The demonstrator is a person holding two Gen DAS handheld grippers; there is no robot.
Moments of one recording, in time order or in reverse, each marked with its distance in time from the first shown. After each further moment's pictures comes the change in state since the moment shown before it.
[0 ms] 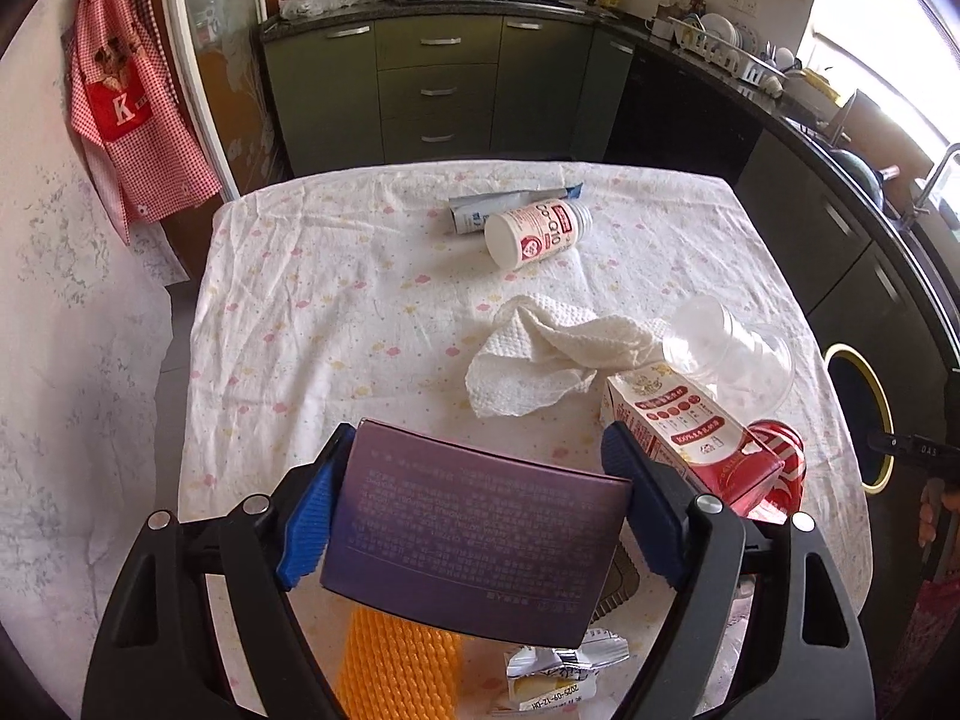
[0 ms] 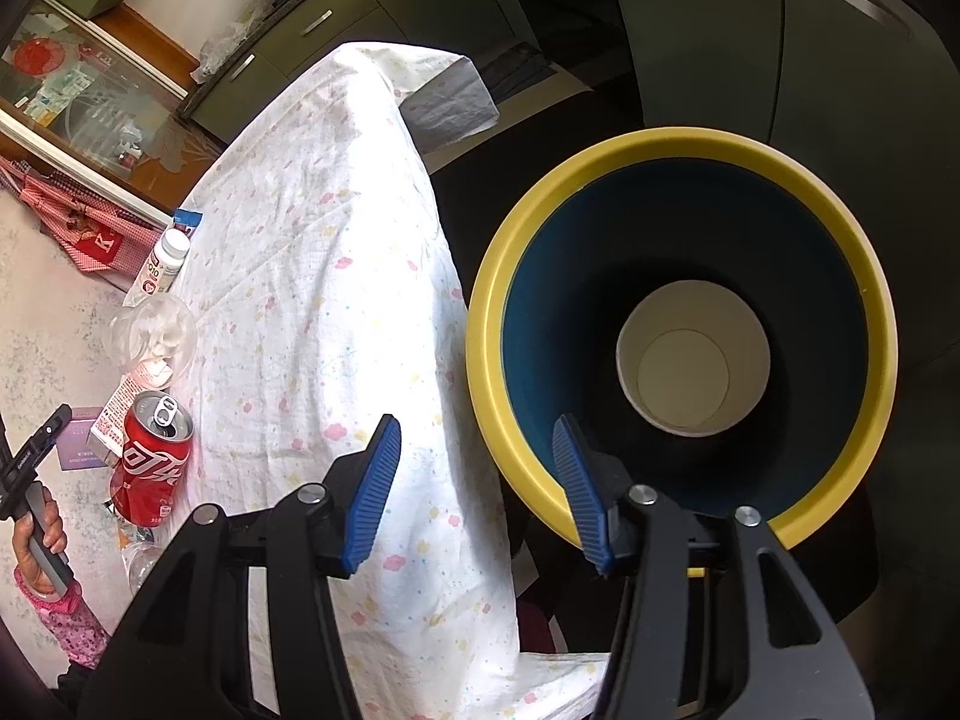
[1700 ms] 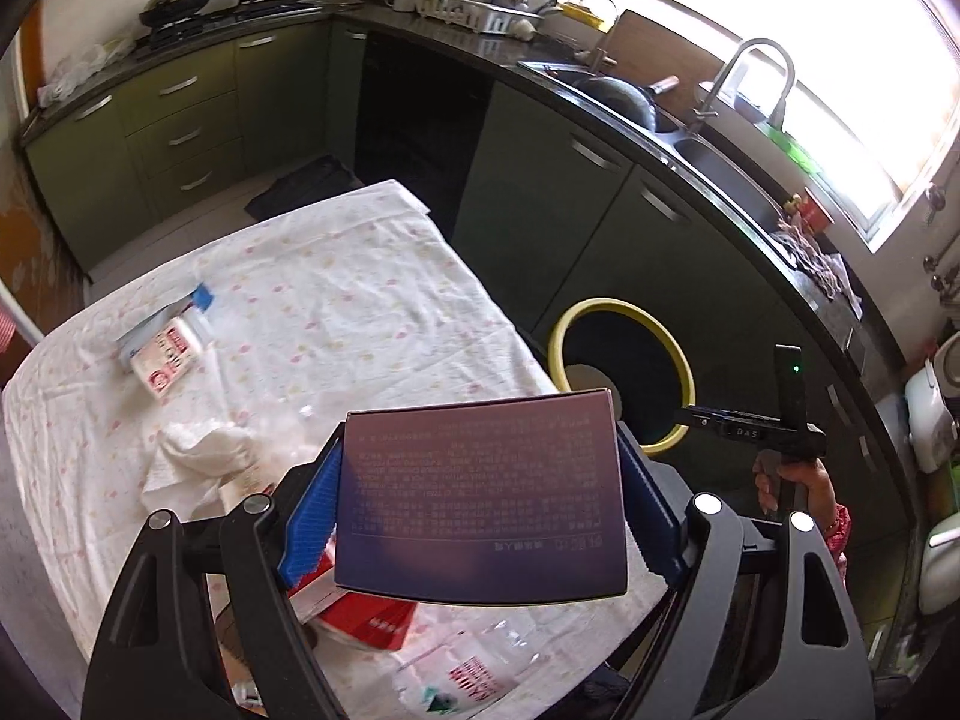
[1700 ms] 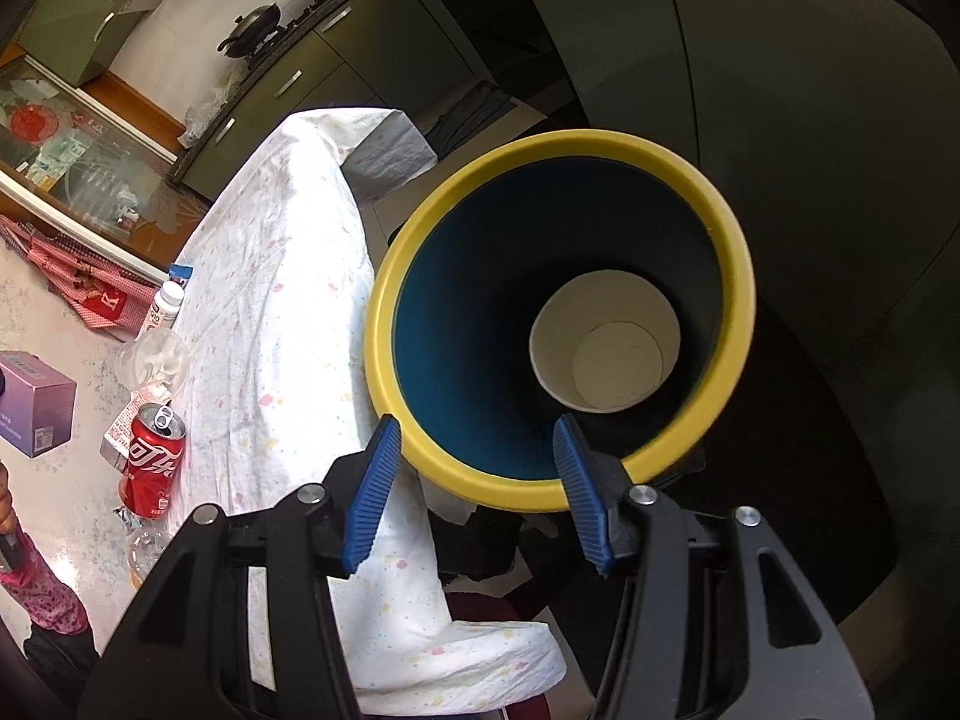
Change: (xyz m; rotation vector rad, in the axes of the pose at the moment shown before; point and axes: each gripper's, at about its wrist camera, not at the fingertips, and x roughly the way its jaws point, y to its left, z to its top) left arm -0.057 -0.222 0.057 0.345 0.054 -0.415; right arm -0.049 -0.078 -0.039 0.107 -0.122 0.022
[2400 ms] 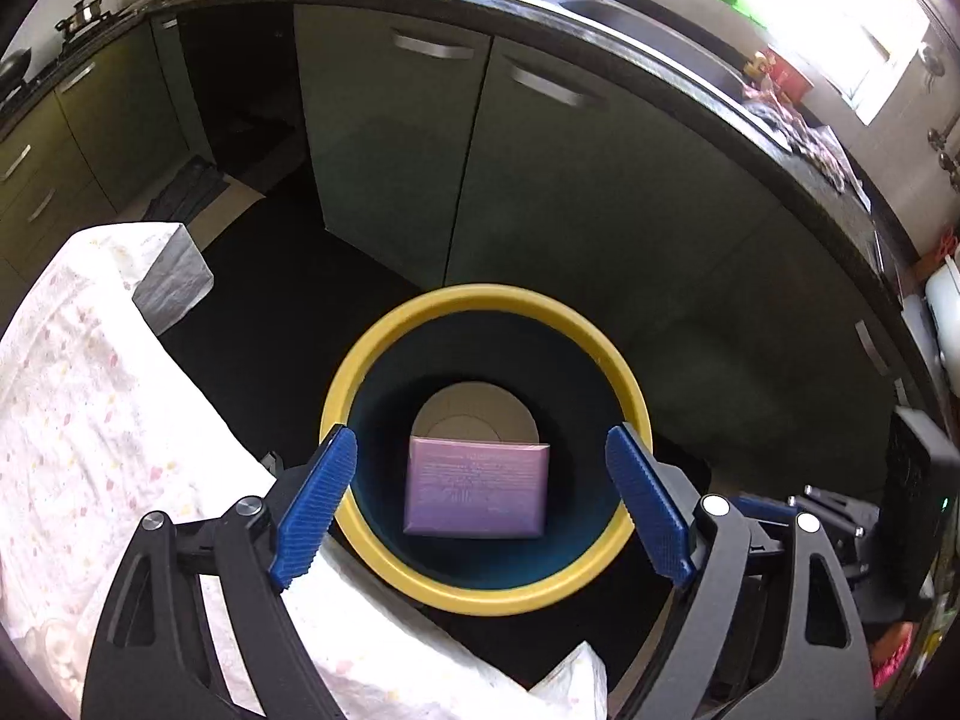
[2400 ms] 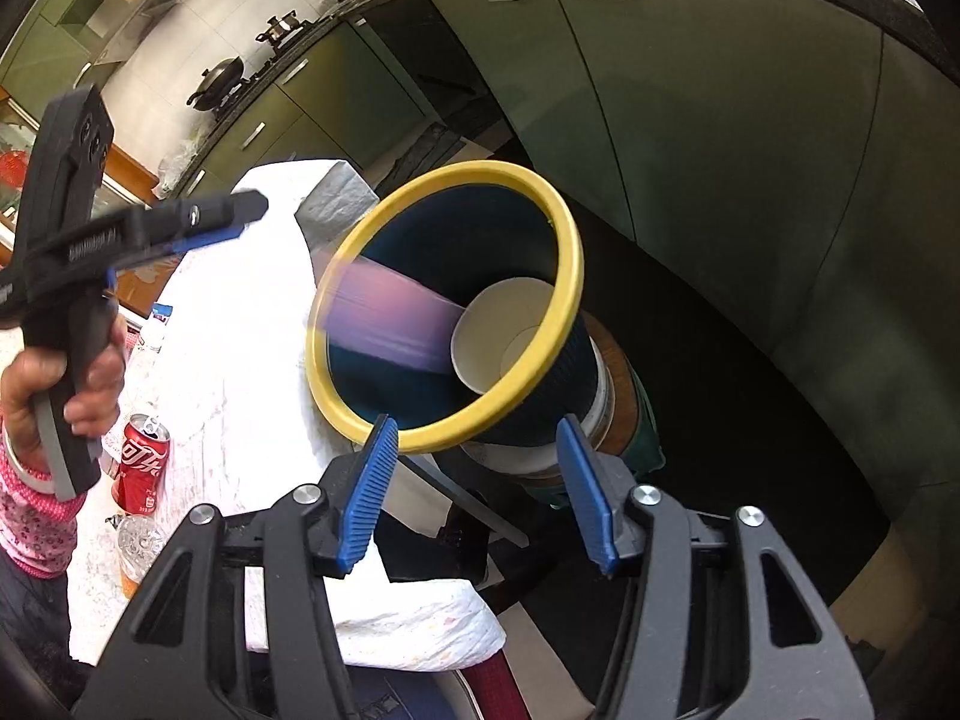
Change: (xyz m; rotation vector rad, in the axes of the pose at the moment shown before) left arm 0.245 -0.194 0.074 0.213 0.167 -0.060; right arm -0.057 -0.048 -0.038 0.076 -0.099 -0.059
